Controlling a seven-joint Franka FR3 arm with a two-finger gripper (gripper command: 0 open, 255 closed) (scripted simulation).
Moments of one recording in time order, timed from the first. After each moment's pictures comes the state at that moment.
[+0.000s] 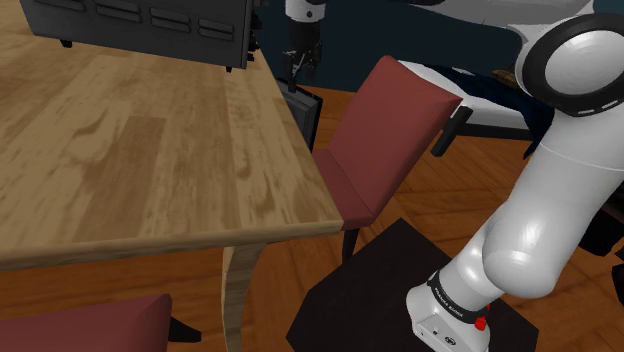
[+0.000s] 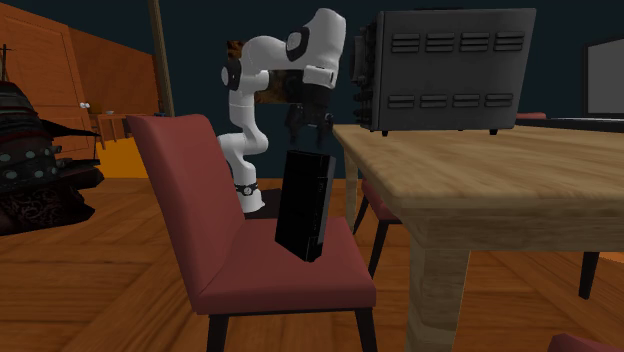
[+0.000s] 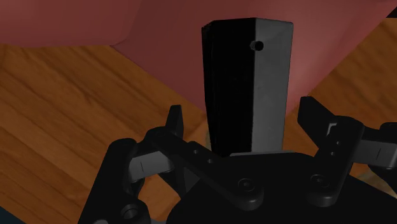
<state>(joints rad) 0.11 0.21 0.14 -1.48 -0.23 1.61 -0.02</state>
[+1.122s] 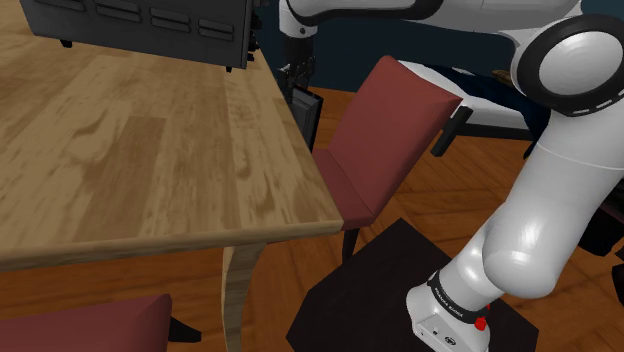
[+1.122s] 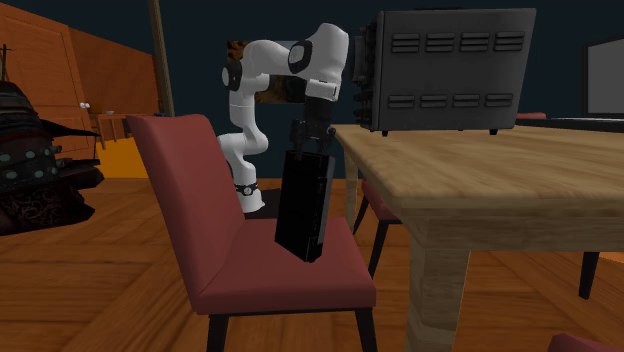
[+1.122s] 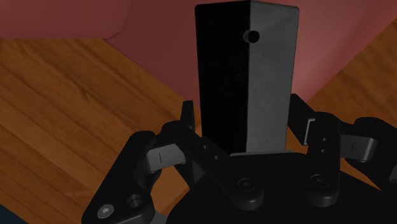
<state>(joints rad) 0.12 0.23 0.14 -1.54 -0.24 1.70 -0.01</state>
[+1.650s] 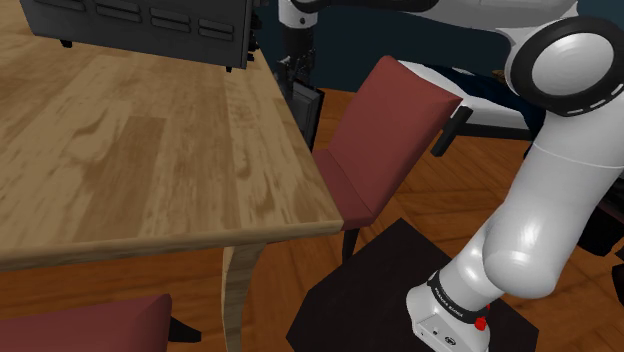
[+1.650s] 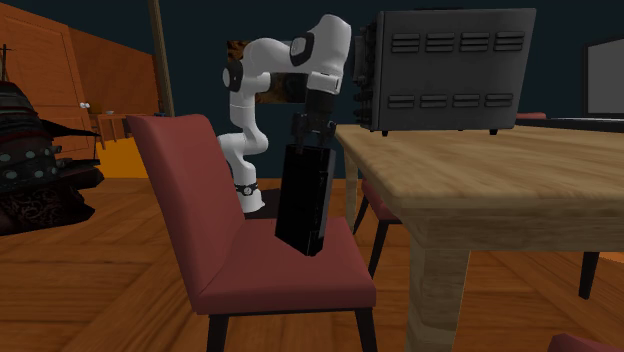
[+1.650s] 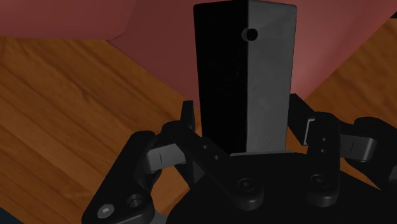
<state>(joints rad) 0.12 0.25 0.14 -1.46 -0.24 1.62 -0.02</state>
